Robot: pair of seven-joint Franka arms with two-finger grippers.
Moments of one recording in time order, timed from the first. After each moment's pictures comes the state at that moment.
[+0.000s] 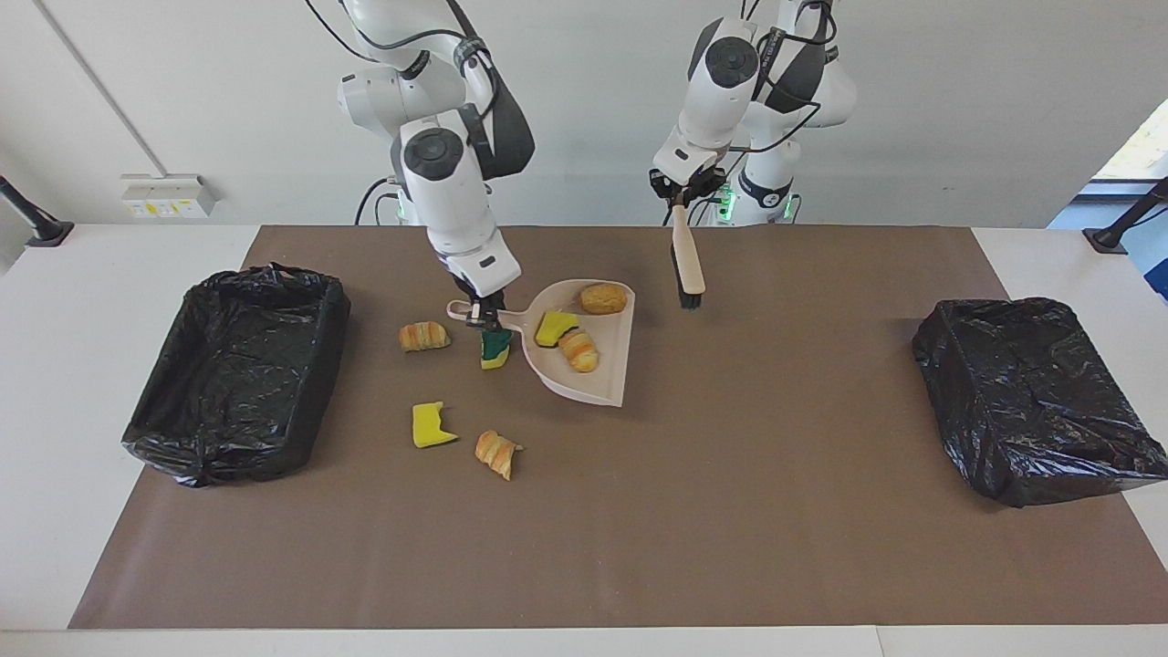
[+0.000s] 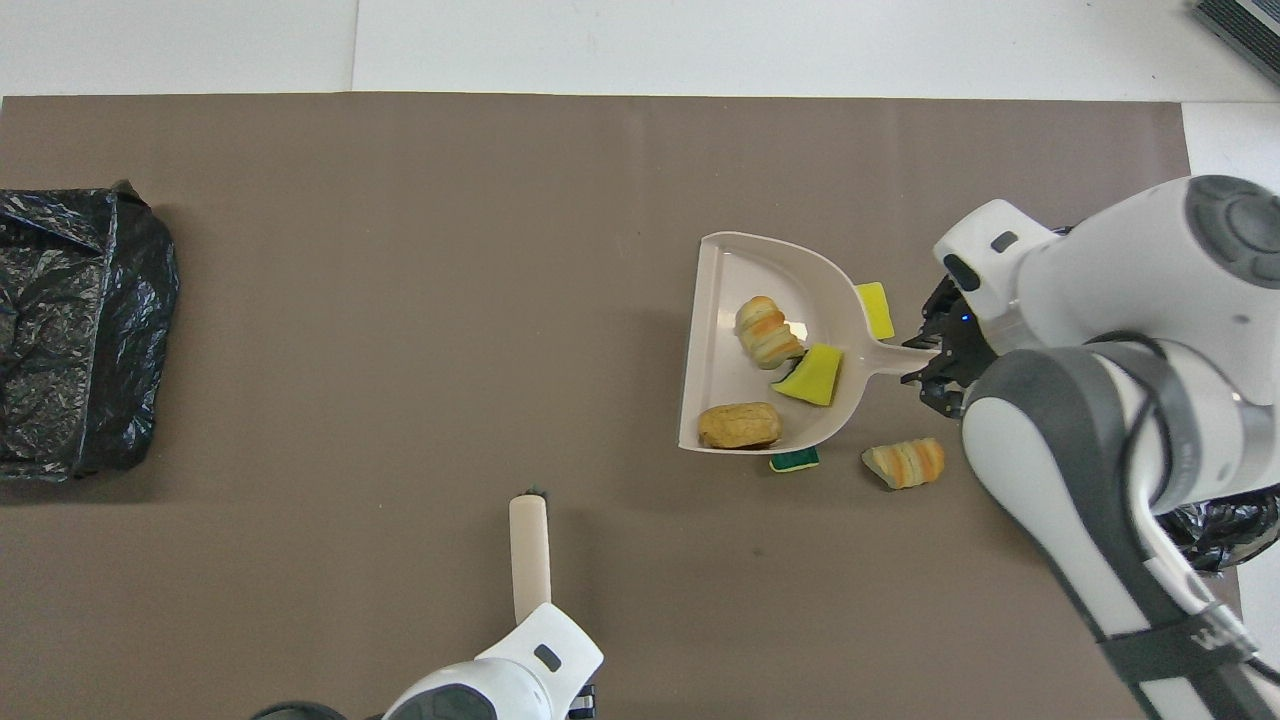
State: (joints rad) left arm -0.23 -0.50 -0.65 -2.51 -0.47 1.92 -0.58; right arm -0.01 0.06 0.13 -1.85 0.11 1.87 -1.32
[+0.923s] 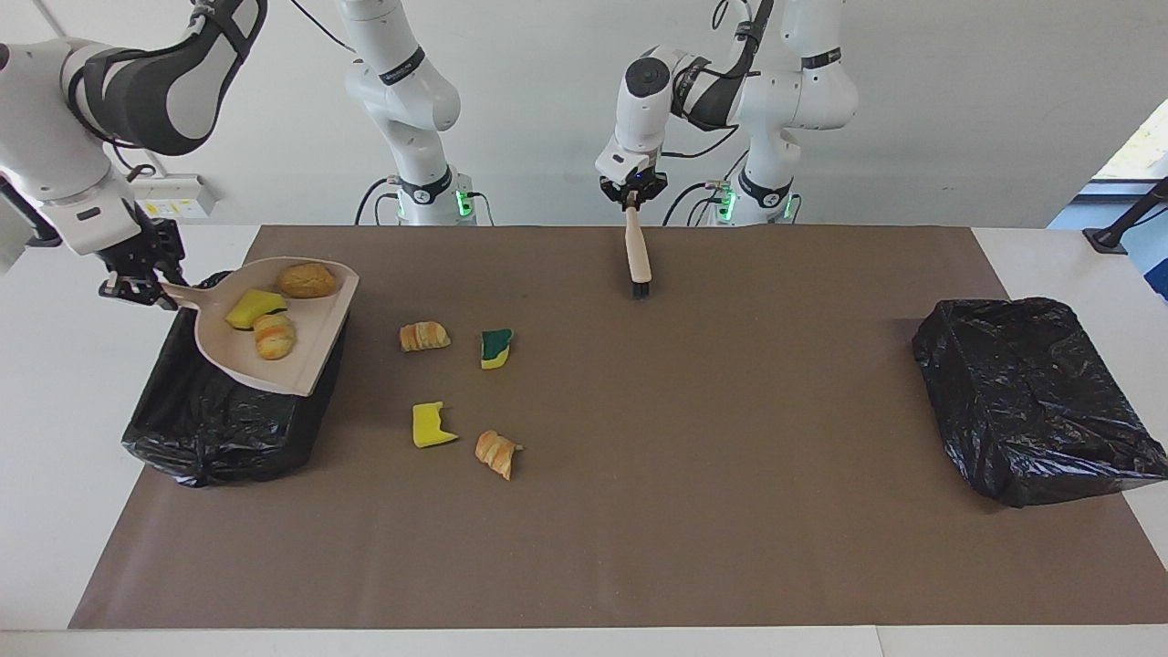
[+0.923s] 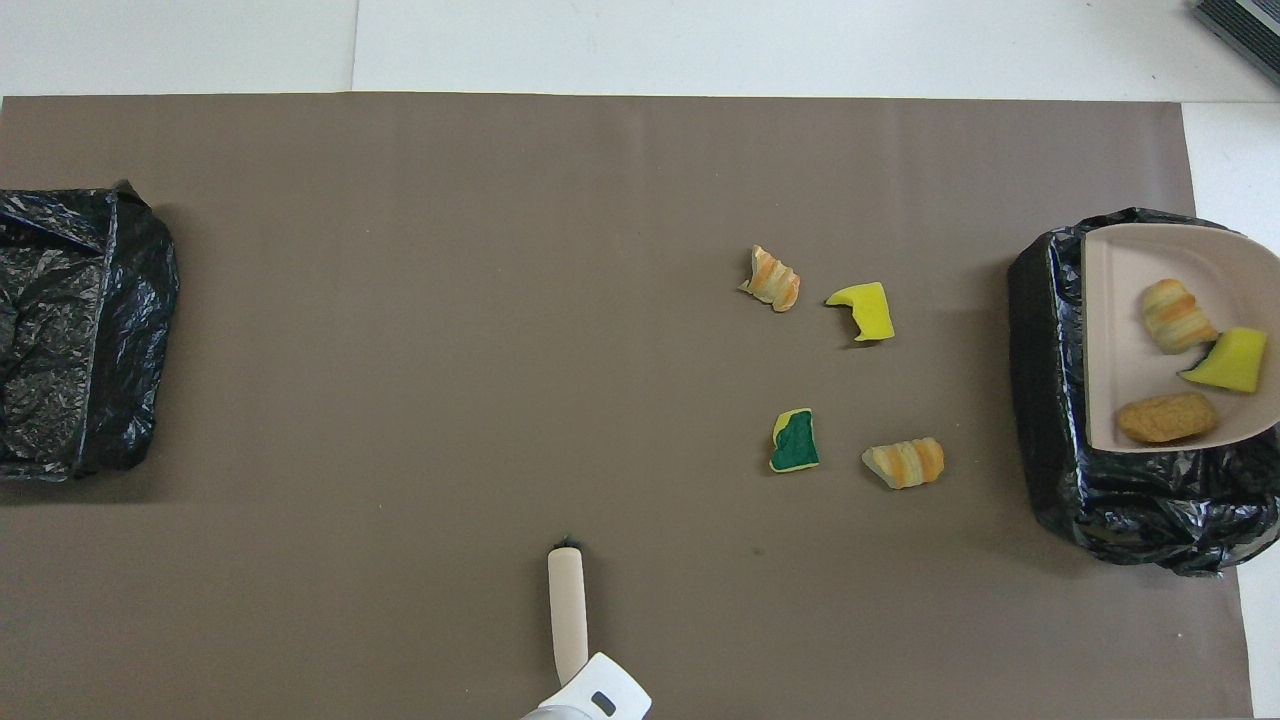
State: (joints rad) left arm -0.22 -0.44 -0.84 -2.58 -0.58 2.06 -0.65; right arm -0.48 0.12 0.11 -1.66 -0.27 1.89 -1.83
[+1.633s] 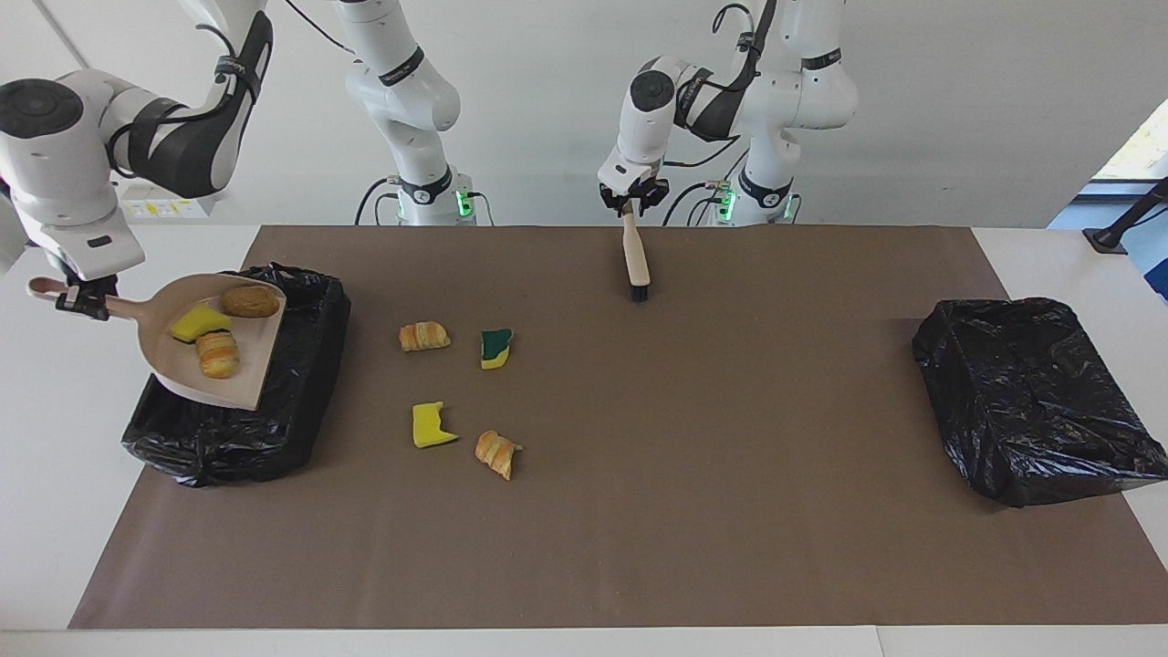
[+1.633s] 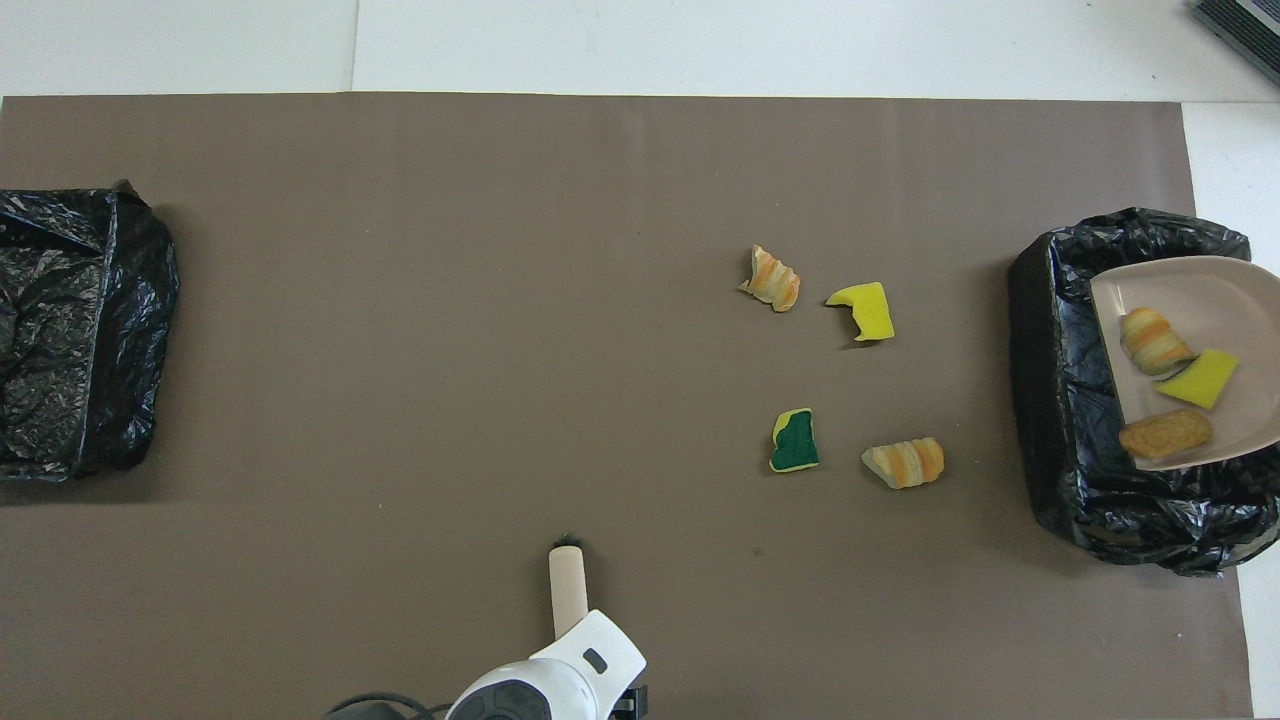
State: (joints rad) left arm -0.11 -0.42 -0.82 -2.50 -0.58 2.06 -0.48; right arm -0.40 0.13 0.12 -1.77 -0.66 2.00 -1.72
